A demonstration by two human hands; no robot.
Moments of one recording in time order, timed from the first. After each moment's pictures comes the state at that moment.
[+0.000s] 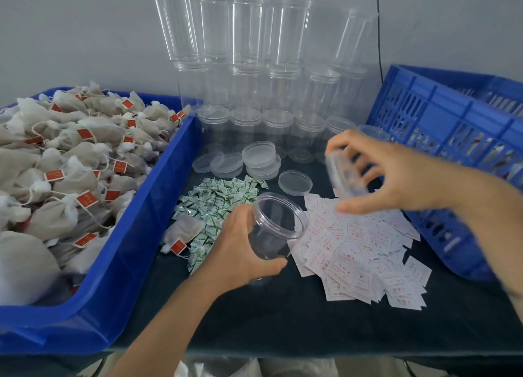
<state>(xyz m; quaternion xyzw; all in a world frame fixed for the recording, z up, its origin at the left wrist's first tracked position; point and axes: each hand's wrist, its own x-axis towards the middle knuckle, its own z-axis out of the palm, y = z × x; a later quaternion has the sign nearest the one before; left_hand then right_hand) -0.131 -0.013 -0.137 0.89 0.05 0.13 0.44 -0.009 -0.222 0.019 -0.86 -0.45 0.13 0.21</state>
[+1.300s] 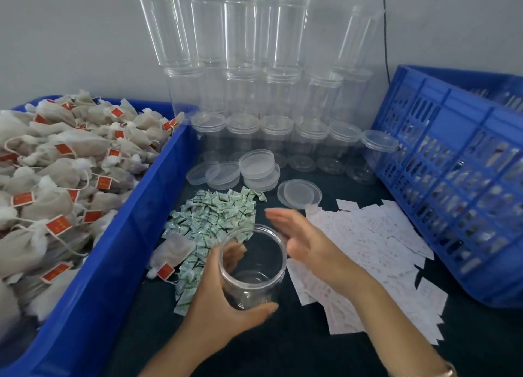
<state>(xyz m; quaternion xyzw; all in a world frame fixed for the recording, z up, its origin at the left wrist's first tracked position) -0.152 -0.014 -0.169 0.79 0.10 0.17 0.58 -0.015 -0.164 -0.125 -0.69 -0.36 0.28 0.56</state>
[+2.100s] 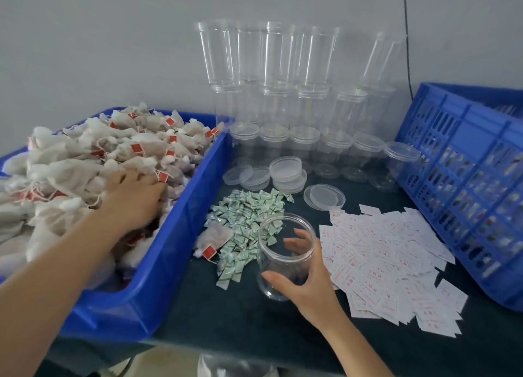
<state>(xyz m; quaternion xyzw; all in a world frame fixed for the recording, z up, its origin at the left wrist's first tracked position) -0.172 0.169 -0.067 0.95 0.28 -0.05 -0.15 -0.093 -0.138 -0.178 -0.72 -0.29 0.08 0.62</state>
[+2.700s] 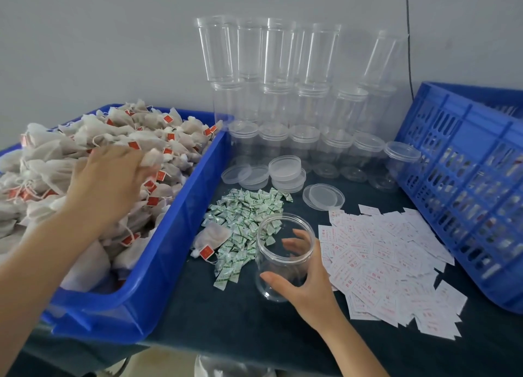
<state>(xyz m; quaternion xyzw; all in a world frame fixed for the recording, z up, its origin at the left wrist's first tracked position) -0.199 0.151 -0.028 0.94 0.28 0.21 -0.02 -0.089 -0.138 -0.181 -0.73 -0.29 0.08 0.61</state>
